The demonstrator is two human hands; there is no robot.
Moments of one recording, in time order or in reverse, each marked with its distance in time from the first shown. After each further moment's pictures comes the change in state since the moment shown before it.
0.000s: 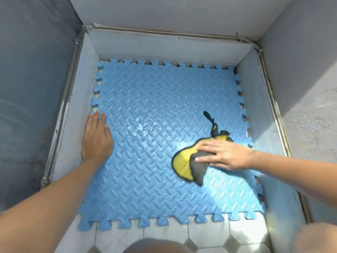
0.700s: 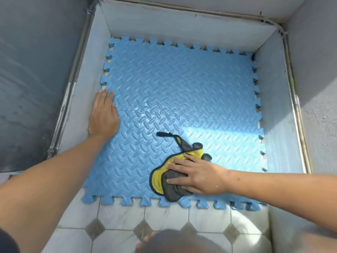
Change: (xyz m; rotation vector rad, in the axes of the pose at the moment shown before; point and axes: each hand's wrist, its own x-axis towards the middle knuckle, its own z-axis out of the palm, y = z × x) left_hand 0.001 -0.004 0.001 -0.003 0.025 0.010; right_hand 0.060 -0.126 0.014 0.102 -0.020 -0.151
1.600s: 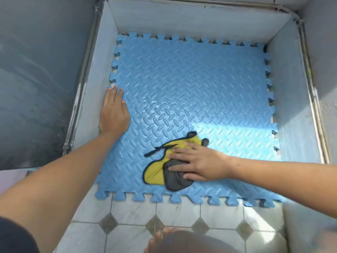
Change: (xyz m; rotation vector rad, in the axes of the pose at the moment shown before) left_hand 0.001 -0.004 0.004 -0.010 0.019 0.028; right_hand 0.033 0.015 0.001 -0.048 0.088 -0.044
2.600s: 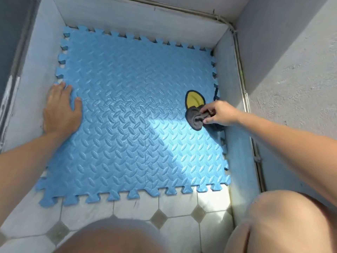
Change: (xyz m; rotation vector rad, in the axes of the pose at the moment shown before) left_hand 0.002 -0.008 0.006 0.008 0.039 0.063; right_hand -0.146 0.125 -0.097 0.446 -0.148 1.124
